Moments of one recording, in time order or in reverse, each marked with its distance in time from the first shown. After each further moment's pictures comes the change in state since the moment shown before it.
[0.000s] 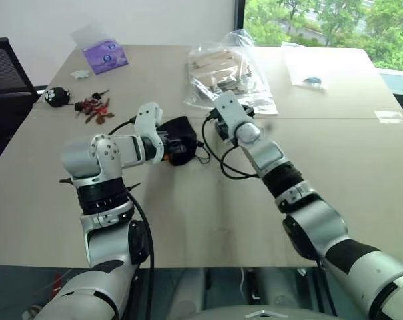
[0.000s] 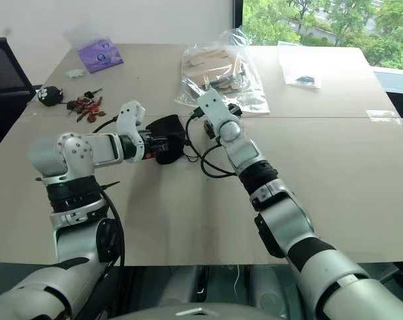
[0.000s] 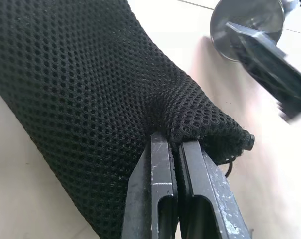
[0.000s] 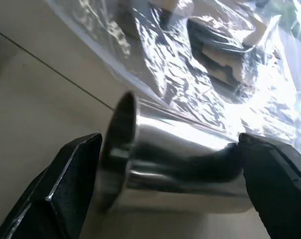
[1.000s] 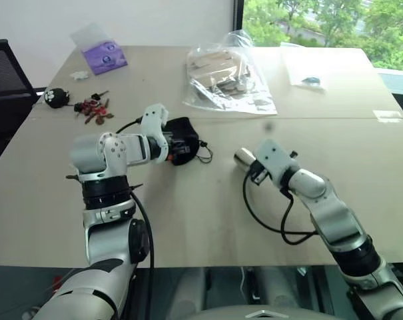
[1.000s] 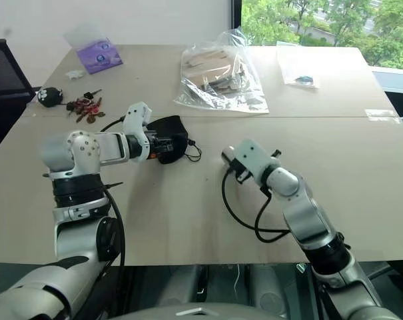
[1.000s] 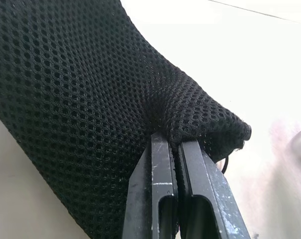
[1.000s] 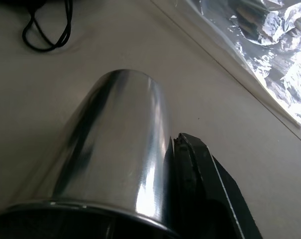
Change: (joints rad) left arm -0.026 0.014 -0.080 0.102 -0.030 -0.068 -0.002; right arm 0.755 -0.441 0.165 -1.253 -0.001 0.308 0.462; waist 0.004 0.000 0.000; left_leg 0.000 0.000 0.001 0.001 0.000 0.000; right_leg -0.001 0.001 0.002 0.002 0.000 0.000
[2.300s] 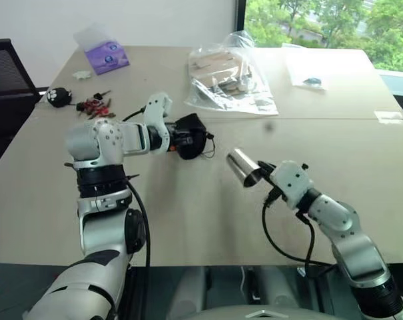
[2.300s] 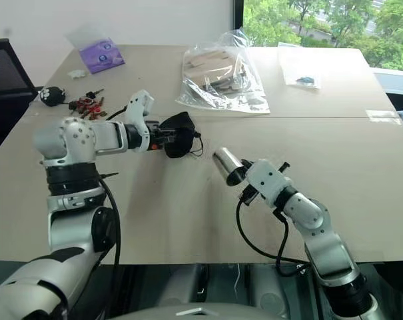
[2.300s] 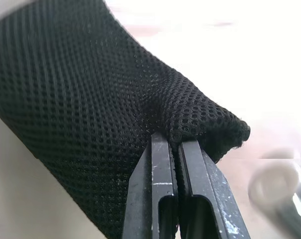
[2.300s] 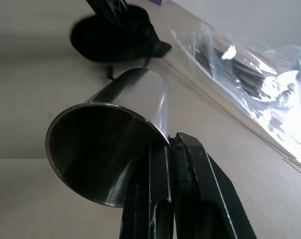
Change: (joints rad) left arm -0.103 0.031 0.023 0.062 -0.094 0.055 -0.043; right arm 0.260 0.024 -0.168 -0.201 0.233 -0.346 0.113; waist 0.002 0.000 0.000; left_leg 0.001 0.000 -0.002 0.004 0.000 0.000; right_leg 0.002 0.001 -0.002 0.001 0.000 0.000
